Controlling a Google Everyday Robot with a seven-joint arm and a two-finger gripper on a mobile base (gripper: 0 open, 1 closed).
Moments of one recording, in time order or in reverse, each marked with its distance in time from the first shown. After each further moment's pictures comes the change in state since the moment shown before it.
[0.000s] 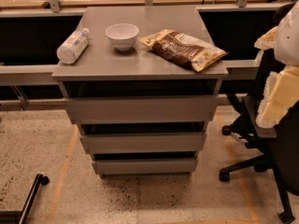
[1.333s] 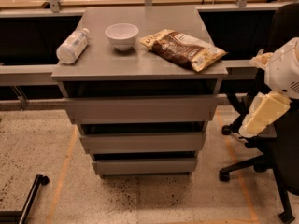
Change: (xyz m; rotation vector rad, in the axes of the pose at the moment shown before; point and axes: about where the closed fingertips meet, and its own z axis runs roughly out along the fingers) arm 0.014 -0.010 0.060 0.068 -0.152 0.083
